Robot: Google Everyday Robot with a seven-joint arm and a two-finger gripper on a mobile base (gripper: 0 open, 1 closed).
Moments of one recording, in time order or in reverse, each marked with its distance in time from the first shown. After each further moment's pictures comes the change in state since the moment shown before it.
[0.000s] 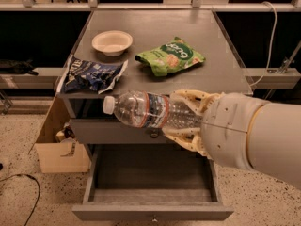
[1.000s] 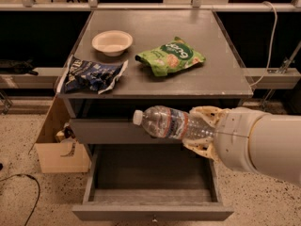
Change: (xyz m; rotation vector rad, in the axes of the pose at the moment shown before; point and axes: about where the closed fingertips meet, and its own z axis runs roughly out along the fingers) arm 0.067 0.018 0.012 -0.056 0.157 0.075
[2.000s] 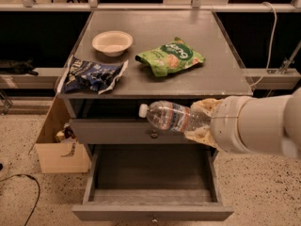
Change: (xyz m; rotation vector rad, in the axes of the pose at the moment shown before) arm 0.019 -0.015 0.026 -0.053 0.070 0.028
